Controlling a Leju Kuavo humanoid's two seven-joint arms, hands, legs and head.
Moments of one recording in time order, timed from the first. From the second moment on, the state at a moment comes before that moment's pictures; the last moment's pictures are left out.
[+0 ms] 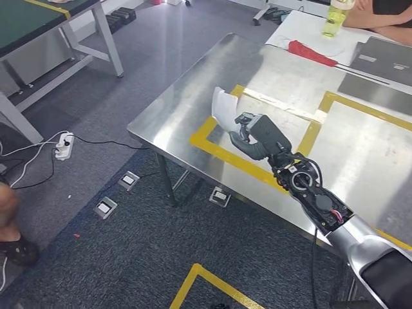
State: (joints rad) left arm -0.10 0.14 -0.96 -0.21 1.28 0.33 -0.02; right arm -0.53 -0.30 0.57 -1.33 -0.25 -0.14 -0.20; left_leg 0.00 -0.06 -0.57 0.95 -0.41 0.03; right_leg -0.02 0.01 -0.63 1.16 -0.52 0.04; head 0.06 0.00
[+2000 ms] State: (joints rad) left arm -0.10 0.14 -0.96 -0.21 1.28 0.29 -0.04; right arm -0.25 -0.58 0.01 -1.22 -0.16 -0.33 -0.05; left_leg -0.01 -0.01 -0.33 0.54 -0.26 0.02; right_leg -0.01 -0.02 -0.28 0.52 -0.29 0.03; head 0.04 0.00
